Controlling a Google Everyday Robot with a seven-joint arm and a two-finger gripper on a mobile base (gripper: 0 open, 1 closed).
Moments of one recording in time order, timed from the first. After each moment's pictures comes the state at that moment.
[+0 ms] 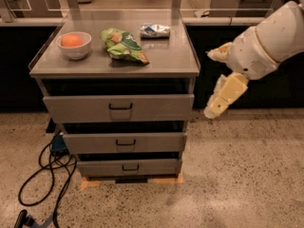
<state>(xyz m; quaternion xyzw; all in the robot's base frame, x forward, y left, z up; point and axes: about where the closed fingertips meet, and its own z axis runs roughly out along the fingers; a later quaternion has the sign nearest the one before) 0.522 -0.154 0.923 -0.61 0.73 0.11 0.29</state>
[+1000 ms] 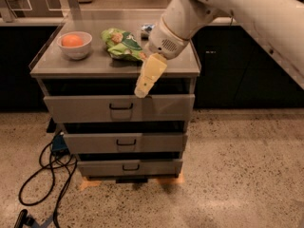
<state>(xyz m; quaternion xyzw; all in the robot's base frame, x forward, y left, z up) 0.598 0.003 0.913 -0.64 0.72 0.15 0.24</state>
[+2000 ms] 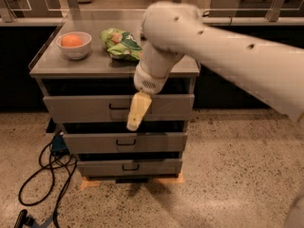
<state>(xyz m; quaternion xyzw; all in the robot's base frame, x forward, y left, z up) 0.586 0.024 0.808 -0.63 0.75 0.09 0.16</state>
